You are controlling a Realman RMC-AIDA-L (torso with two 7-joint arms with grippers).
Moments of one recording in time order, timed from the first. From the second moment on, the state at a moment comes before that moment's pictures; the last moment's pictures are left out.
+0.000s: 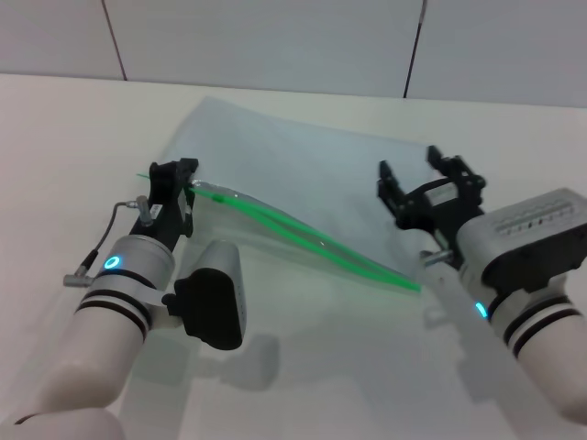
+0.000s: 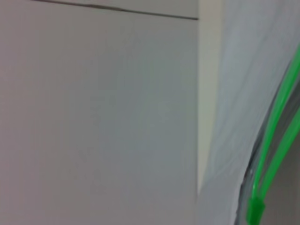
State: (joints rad) left arm -0.52 -2.04 2.86 0.67 1.31 -0.99 -1.19; right arm 0.58 2.02 -2.88 -0.71 -1.51 0.89 2.67
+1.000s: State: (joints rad) left arm -0.52 -2.04 2.86 0.67 1.44 -1.10 -1.39; right arm 0.54 2.02 -2.88 -0.79 -1.83 0.87 2.67
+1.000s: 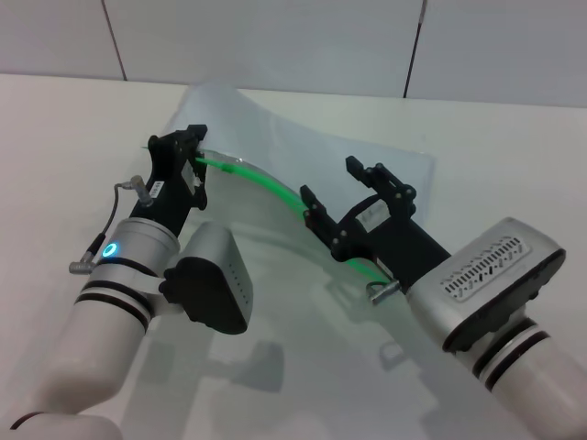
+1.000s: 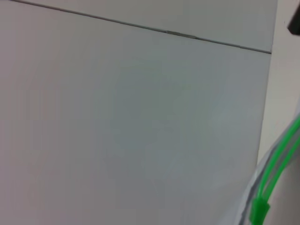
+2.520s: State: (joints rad) left arm -0.52 -2.04 2.86 0.68 1.63 -1.07 -1.41; right arm 0.58 2.02 -2.88 -0.79 -1.95 0.83 2.67
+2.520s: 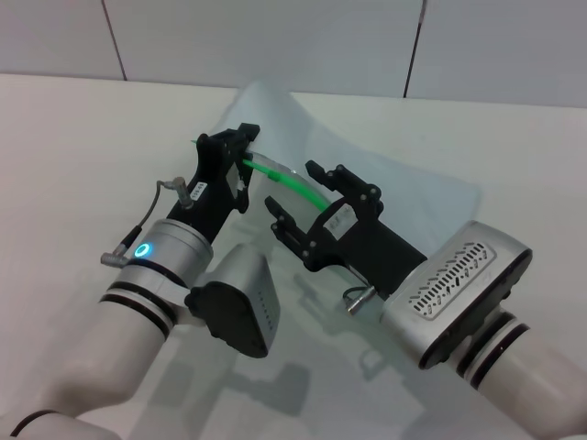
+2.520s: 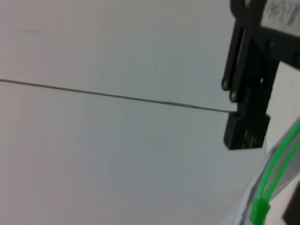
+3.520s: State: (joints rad) left arm -0.52 -2.04 2.86 0.68 1.70 -1.04 -1.41; right arm 0.59 2.02 -2.88 -0.78 -1.97 0.83 2.67
